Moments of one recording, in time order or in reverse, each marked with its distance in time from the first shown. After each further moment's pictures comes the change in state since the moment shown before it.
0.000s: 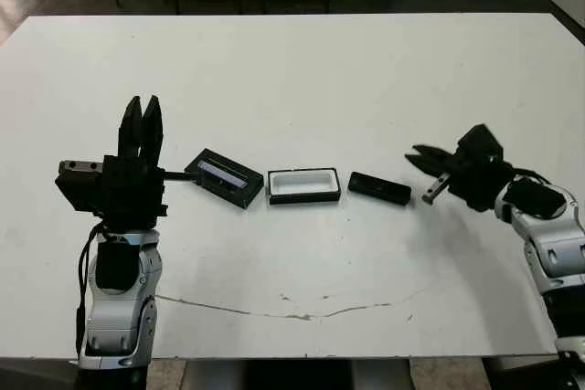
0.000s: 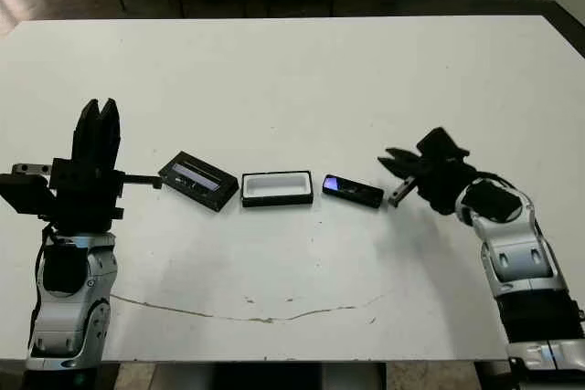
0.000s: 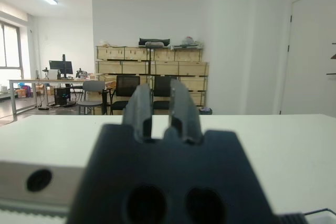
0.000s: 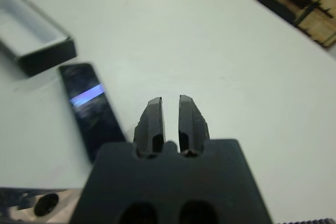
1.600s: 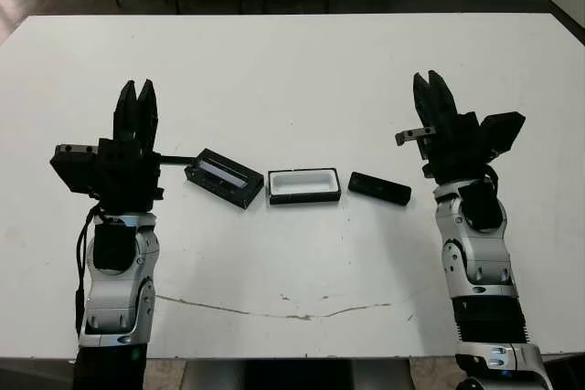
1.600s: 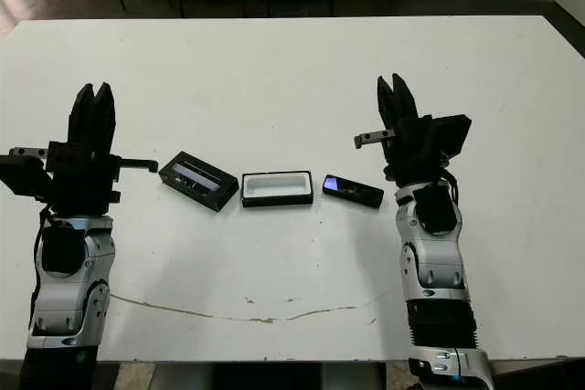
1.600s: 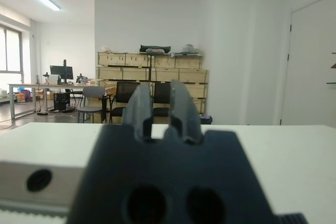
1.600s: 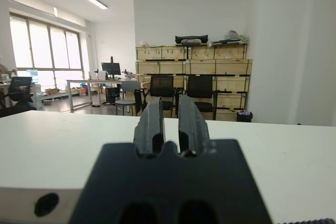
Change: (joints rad) left arm -0.077 0.004 0.034 0.044 -0.030 -0.008 -0.016; right arm 0.002 0.455 -0.140 -0.118 0.096 -0.369 -0.528
